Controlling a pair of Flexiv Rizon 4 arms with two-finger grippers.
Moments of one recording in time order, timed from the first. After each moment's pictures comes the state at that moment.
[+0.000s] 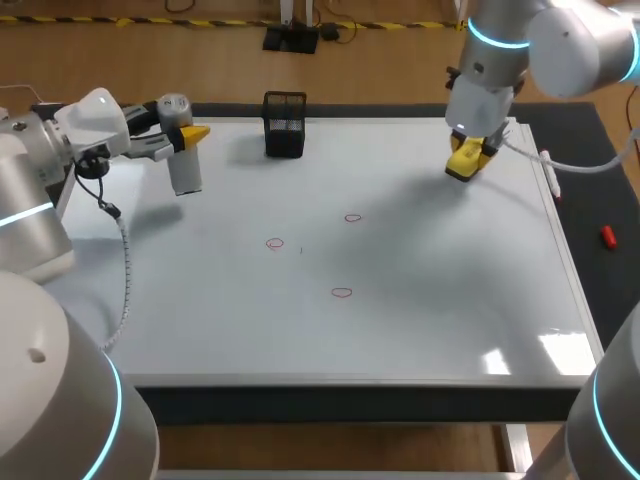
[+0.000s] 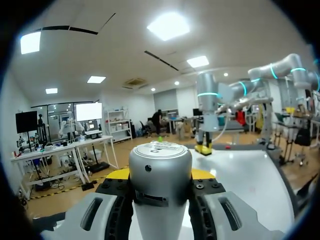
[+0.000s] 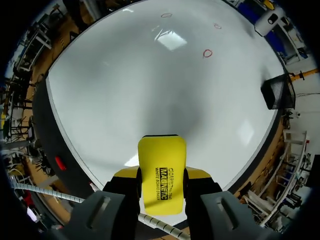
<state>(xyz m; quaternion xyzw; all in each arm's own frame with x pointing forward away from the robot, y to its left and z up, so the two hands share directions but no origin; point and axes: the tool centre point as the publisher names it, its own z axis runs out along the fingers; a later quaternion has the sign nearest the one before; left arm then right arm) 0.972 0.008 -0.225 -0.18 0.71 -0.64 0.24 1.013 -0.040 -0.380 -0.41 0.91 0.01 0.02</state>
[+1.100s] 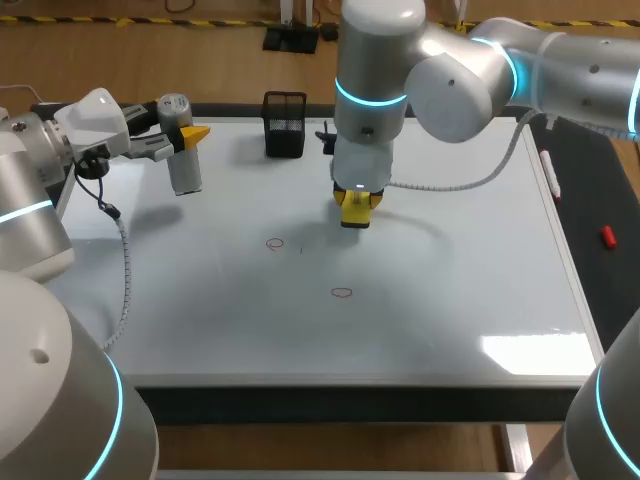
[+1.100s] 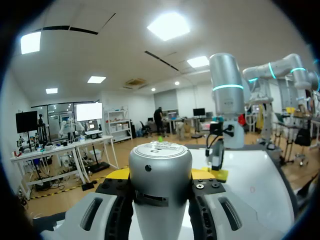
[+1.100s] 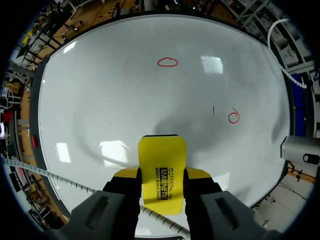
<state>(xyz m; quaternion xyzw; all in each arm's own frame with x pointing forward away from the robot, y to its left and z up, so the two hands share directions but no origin) 0.971 0.008 -0.225 -0.18 0.70 -0.64 0.24 0.919 0.165 -0.395 -0.66 0.75 0.01 0.02</state>
